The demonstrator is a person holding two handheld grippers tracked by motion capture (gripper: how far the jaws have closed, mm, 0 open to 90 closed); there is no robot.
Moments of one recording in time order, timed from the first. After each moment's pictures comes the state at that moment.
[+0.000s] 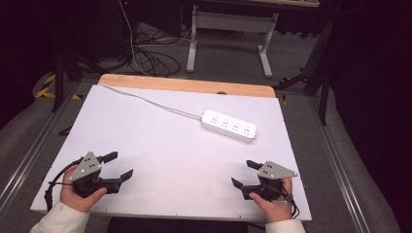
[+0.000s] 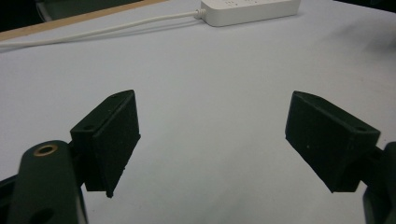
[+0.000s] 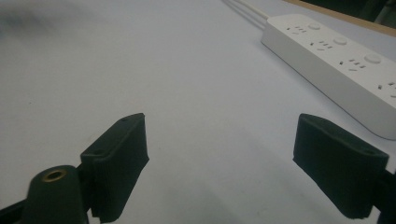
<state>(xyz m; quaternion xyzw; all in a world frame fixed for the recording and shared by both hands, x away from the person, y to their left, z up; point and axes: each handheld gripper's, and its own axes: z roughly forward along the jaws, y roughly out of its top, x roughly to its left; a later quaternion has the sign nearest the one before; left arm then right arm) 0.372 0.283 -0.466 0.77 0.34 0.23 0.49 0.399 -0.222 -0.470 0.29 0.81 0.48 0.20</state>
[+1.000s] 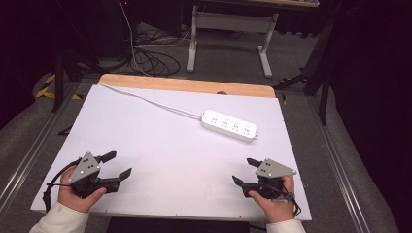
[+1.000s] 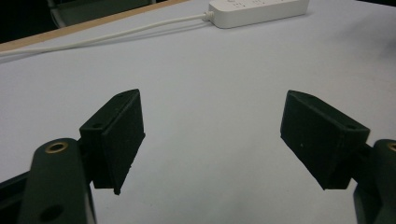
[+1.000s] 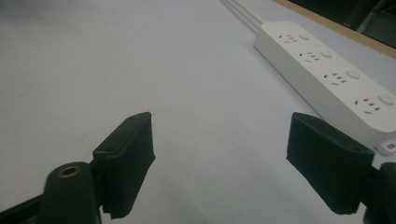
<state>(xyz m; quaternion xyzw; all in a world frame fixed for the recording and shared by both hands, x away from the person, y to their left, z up) 0.369 0.284 -0.464 0.77 0.34 0.25 0.48 0.396 -0.216 -0.449 0.27 0.83 0.44 0.22</state>
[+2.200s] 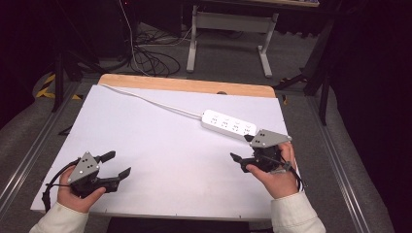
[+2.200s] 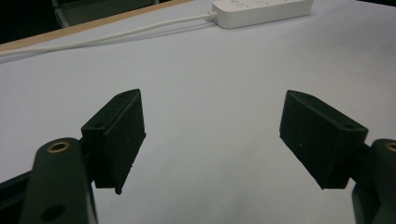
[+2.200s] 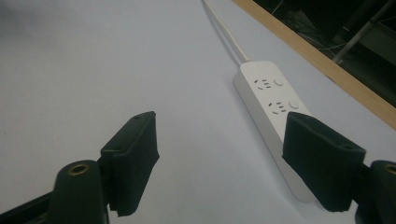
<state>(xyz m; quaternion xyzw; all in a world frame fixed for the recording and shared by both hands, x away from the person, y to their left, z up) 0.369 0.285 -0.463 0.77 0.35 0.25 0.48 0.437 -0.191 -0.375 0.24 0.86 0.39 0.24</state>
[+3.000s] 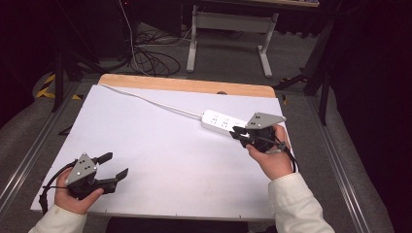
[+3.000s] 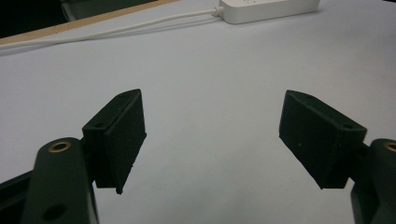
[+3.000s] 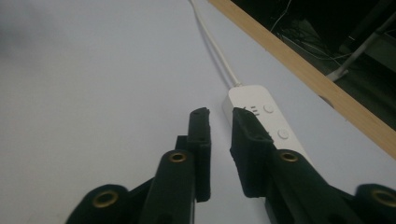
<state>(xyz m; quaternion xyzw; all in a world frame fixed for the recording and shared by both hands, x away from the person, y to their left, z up) 0.363 0.290 -0.464 0.76 0.36 0.25 0.47 0.479 -0.182 -0.362 0.23 0.85 0.41 0.22</state>
